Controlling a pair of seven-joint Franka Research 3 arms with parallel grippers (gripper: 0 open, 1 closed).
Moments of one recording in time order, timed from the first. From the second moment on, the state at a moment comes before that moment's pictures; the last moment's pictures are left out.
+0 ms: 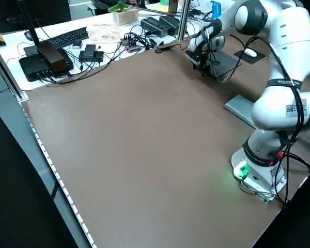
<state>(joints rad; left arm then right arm) -0.47 0.78 -0.02 -1.67 -0.12 2.51 -1.86 -0.02 0.04 -0.08 -1.49 0.02 1.50 -0.05</state>
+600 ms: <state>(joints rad) -0.31 0.56 -0.02 -1.76 -0.12 2.41 -1.55 -0.02 0.04 -0.08 -1.49 0.02 1.51 -0.05</state>
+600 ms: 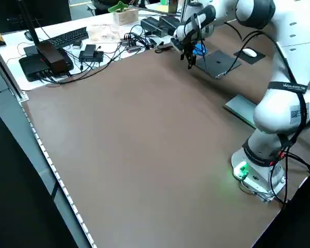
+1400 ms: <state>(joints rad) -0.06 0.28 -0.01 -1.76 -0.01 2.05 -0.22 -0.02 0.04 -0.08 -1.50 0.02 1.51 -0.05</state>
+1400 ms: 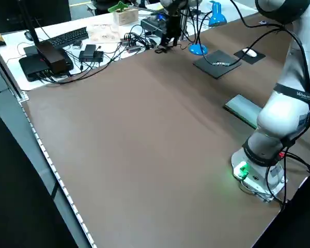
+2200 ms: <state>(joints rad) 0.03 0.15 -0.03 -1.63 -0.01 1.94 0.00 -0.02 0.04 -0.08 -1.50 0.02 1.51 -0.05</state>
